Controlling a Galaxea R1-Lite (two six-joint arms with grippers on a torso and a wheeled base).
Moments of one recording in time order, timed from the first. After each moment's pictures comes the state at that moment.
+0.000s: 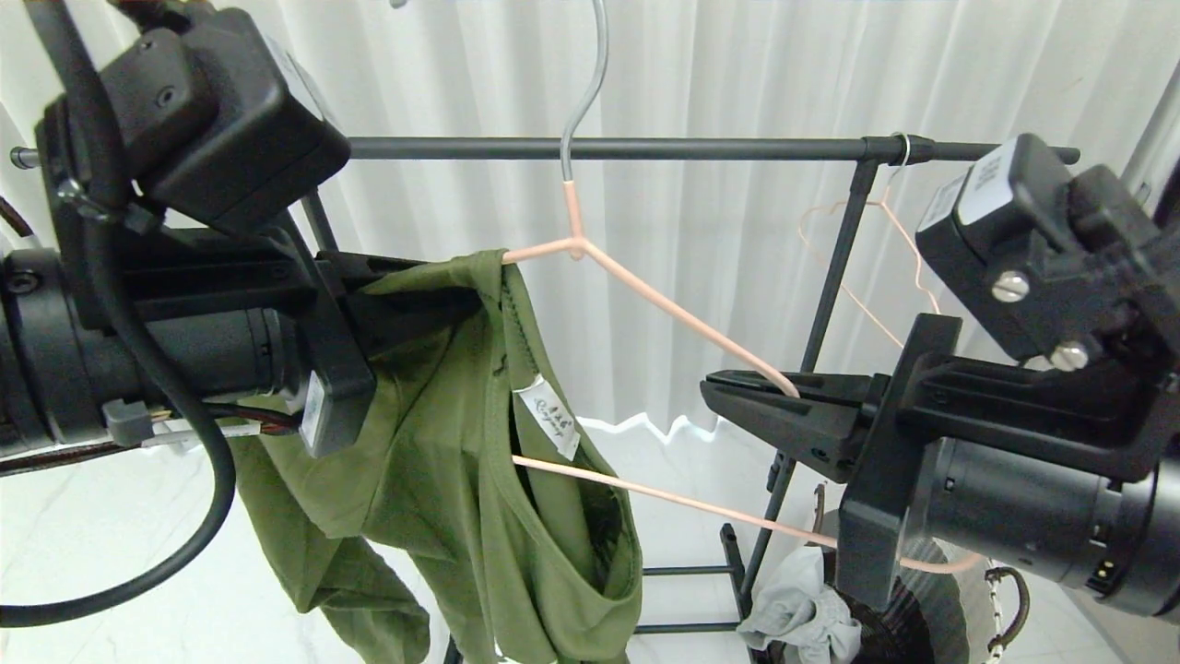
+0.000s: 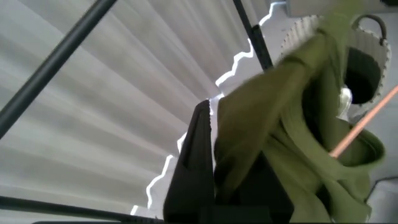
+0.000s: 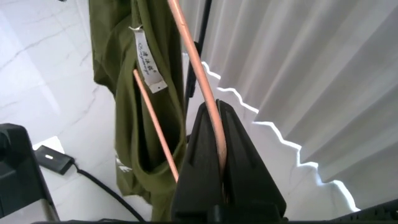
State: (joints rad) left arm -0.64 1.27 -1.08 0.03 -0.09 0.63; right arm 1.17 1.39 -0.94 -0.34 -0.17 -0.13
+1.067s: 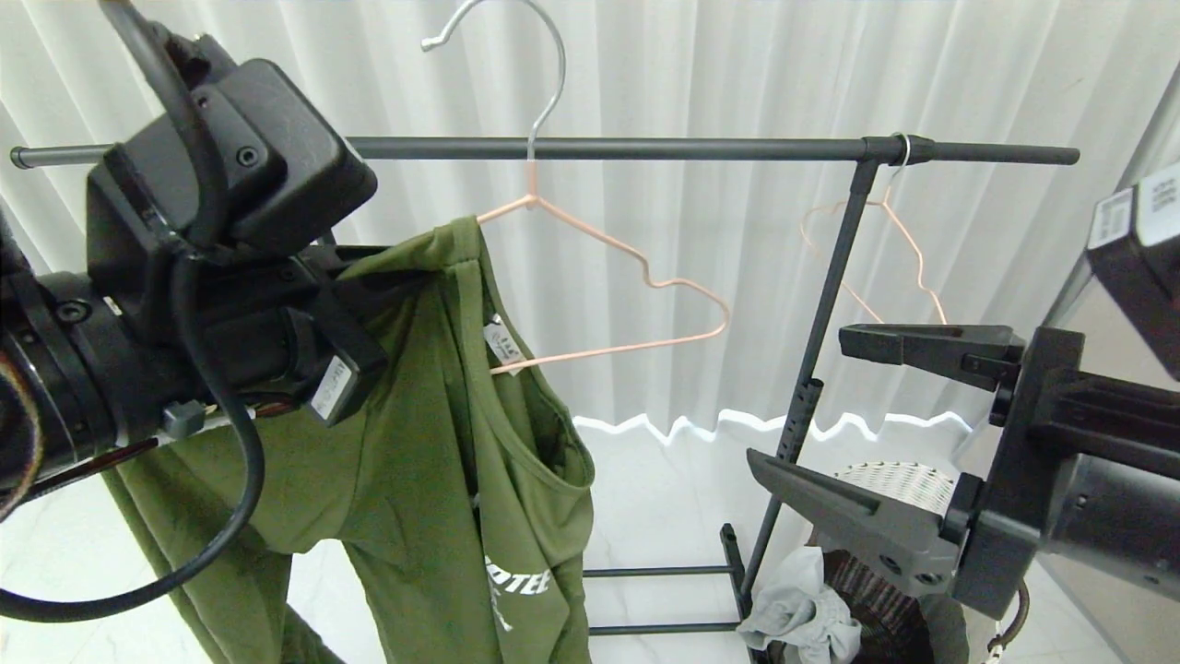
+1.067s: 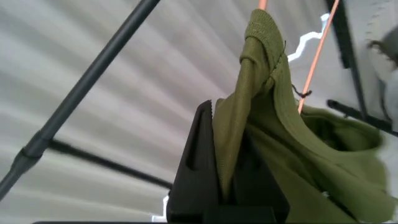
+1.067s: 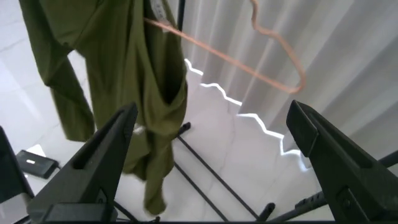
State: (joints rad) left arm -0.65 1.27 -0.96 -0.18 0.20 0.73; right arm 1.12 1.27 -0.82 -0.34 -0.21 -0.13
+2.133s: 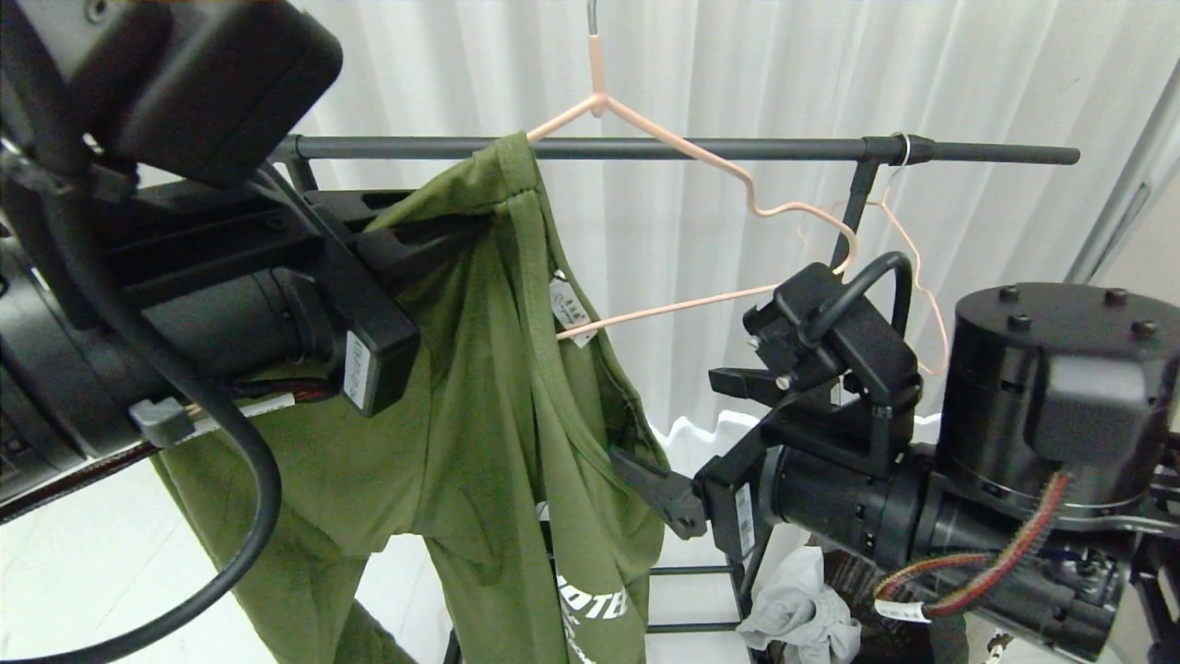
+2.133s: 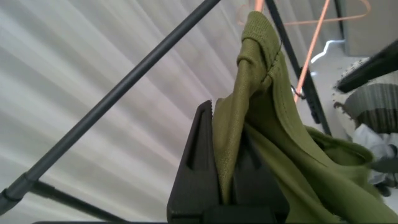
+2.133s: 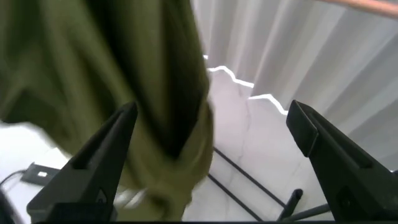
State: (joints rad) left arm -0.82 1.27 -0.97 -0.31 0.20 0.69; right arm 1.07 1.60 -0.87 -0.56 -0.22 0.00
